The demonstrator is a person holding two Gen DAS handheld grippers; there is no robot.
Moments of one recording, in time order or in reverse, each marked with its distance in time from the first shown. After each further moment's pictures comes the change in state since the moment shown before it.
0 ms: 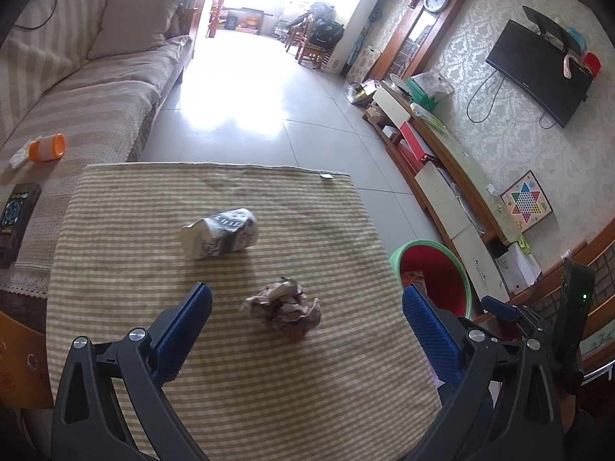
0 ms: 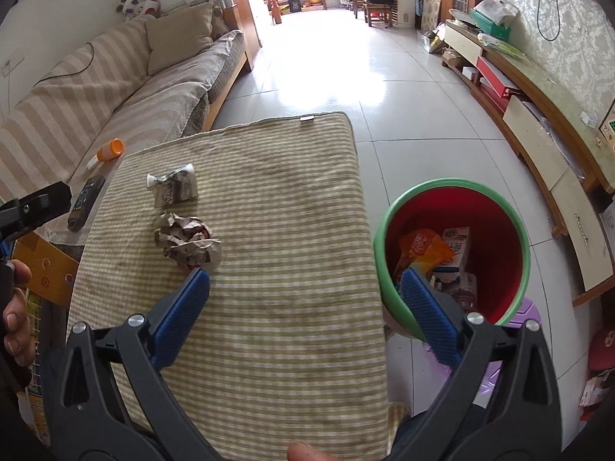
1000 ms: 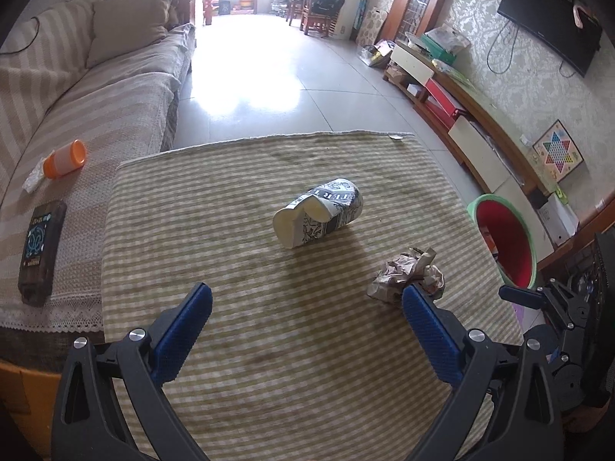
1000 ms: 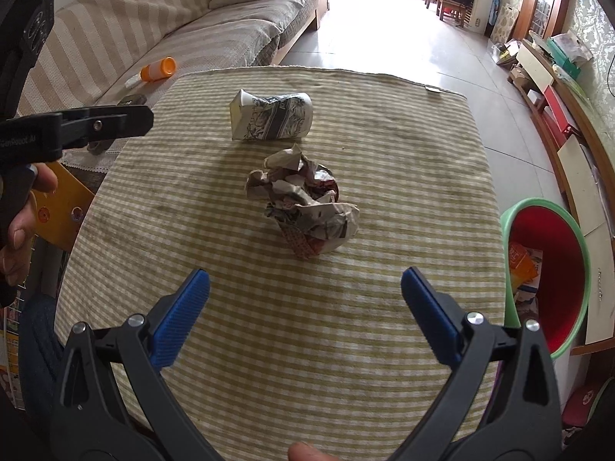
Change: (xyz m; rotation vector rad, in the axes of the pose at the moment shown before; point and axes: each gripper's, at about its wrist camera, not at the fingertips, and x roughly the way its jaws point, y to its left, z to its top) left arm 0.042 0.082 0.007 0.172 0.134 0.114; right arm 0.072 0.125 -0.021 -0.227 0.126 0.065
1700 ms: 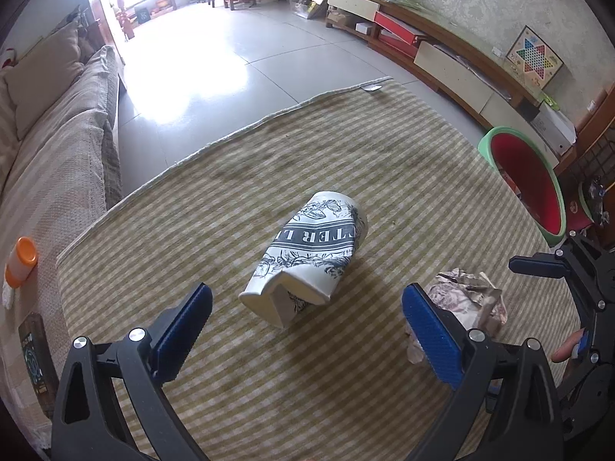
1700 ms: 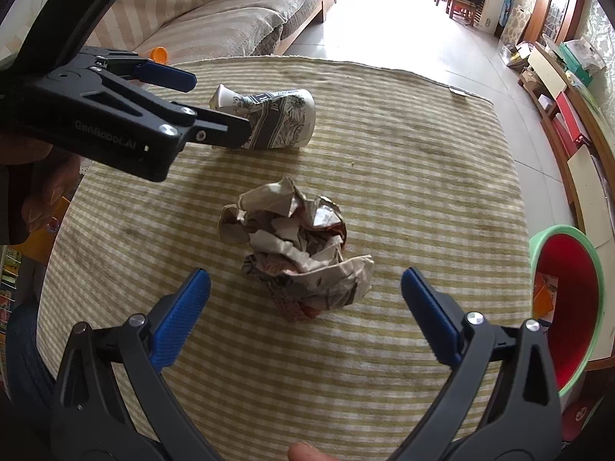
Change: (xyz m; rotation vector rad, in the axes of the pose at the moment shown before) left arm 0.094 -0.021 0.057 0.315 0.153 -0.016; right arm 0.056 -0.004 0.031 -0.031 0.030 0.002
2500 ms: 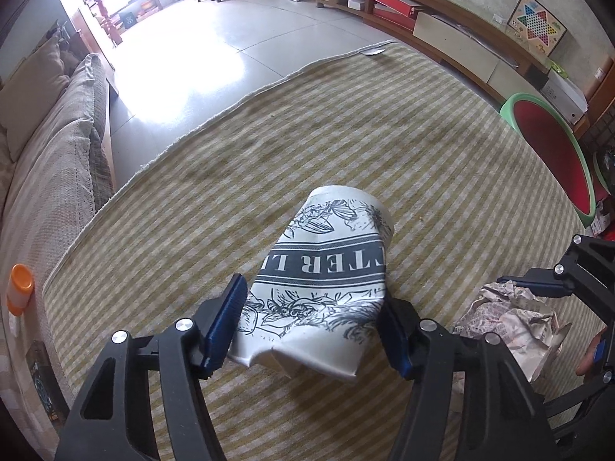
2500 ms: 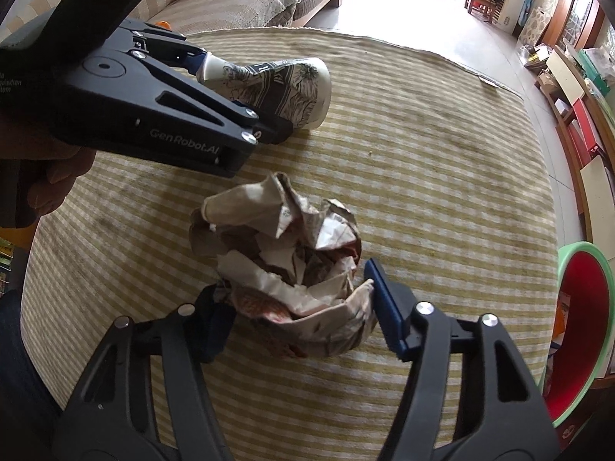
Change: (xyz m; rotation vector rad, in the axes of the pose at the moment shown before) left arm 0.046 -0.011 0.012 0.069 0.057 0.050; right arm 0.040 0.003 0.006 -0.056 0.057 0.020
